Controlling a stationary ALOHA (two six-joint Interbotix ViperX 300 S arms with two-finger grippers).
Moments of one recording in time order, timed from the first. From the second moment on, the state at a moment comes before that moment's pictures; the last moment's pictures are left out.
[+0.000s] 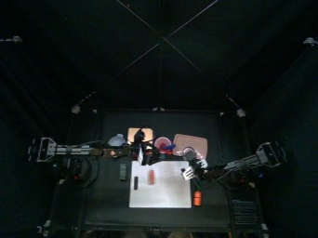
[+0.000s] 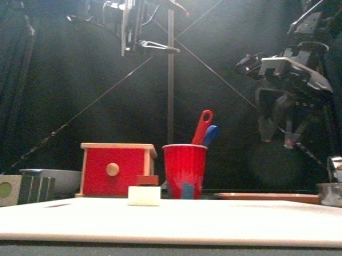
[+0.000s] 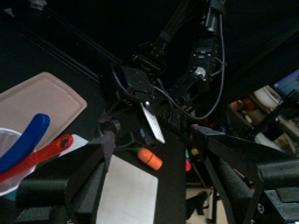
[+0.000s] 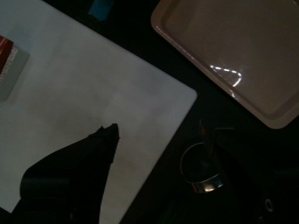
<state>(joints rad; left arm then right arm) 0.11 -0.28 0.54 -1.09 0.02 0.29 0.23 -0.27 0.77 -0.61 0.87 1.61</state>
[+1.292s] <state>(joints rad) 0.10 -0.39 0.69 -1.20 -0.16 0.30 0.21 -0.27 0.77 -0.61 0.80 1.61</state>
